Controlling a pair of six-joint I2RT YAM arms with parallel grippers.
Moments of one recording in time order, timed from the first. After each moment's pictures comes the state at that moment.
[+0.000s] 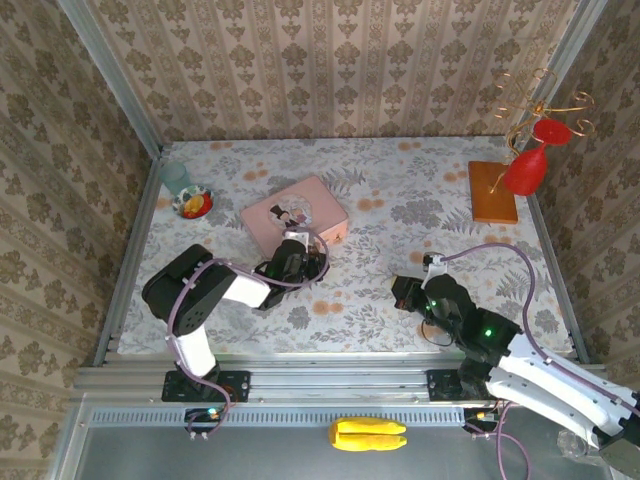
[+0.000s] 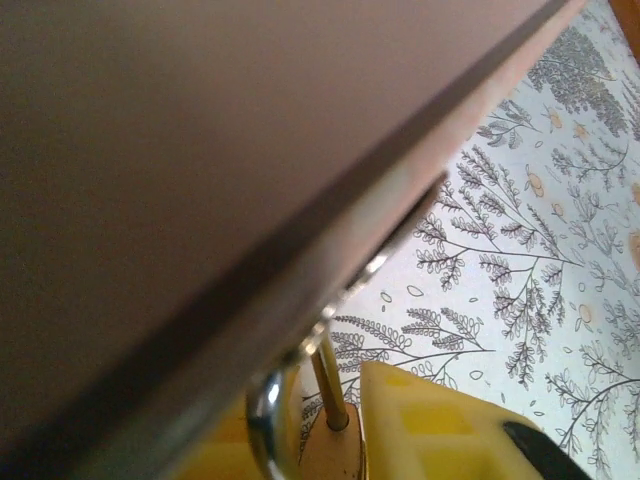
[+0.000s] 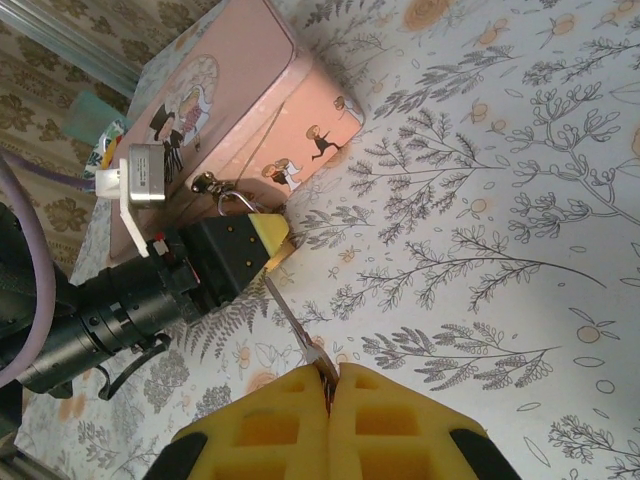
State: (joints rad) left arm -0.76 1.78 0.58 0.64 0.04 -0.66; right arm 0.79 0.60 0.37 -0.28 0.24 0.90
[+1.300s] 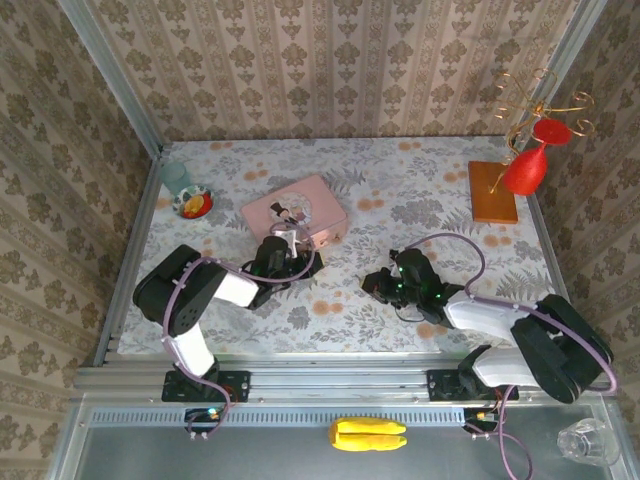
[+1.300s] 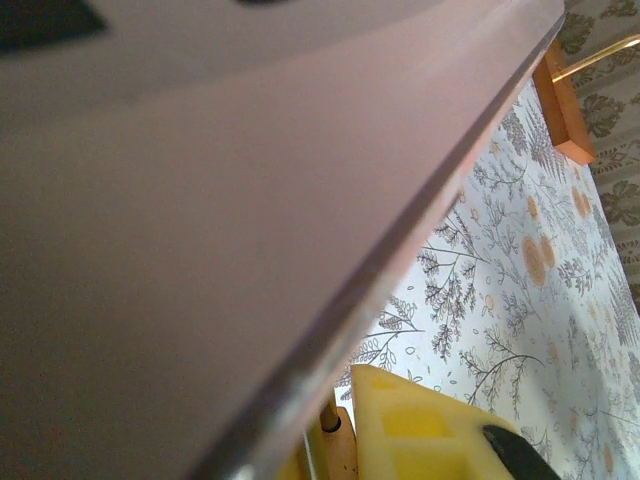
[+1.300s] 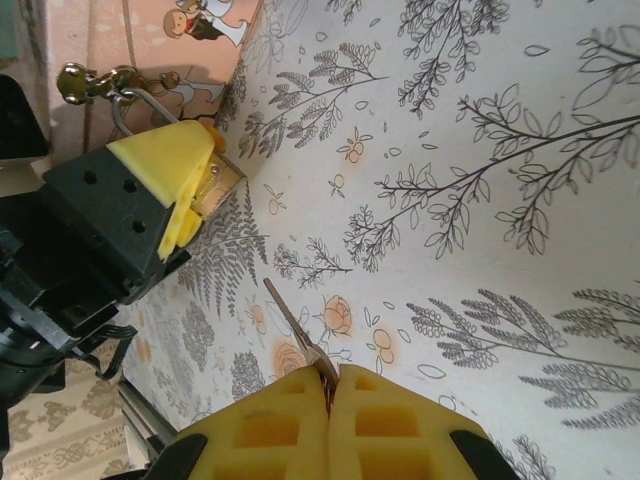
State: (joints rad) left arm -0.64 1.74 0.51 0.73 0.29 -0.77; right arm 0.58 1.31 0.39 0.26 -0.31 1.10
